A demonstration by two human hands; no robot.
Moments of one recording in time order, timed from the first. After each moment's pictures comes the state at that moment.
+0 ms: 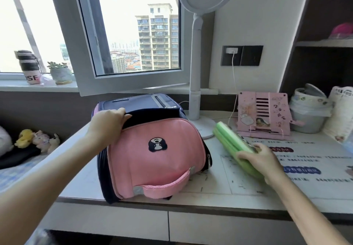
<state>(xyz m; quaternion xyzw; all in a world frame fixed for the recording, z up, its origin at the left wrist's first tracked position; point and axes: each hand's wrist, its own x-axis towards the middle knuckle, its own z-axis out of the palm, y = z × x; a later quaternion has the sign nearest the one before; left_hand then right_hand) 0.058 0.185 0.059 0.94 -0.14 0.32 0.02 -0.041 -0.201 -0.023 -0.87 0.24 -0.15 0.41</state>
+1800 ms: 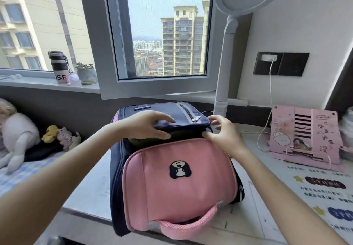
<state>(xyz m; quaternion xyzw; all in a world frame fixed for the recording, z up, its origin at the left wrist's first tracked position) 0.093 0.164 0.098 0.94 -0.29 0.04 0.17 0.087 -0.084 0.045 -0.90 -0.05 -0.20 0.38</state>
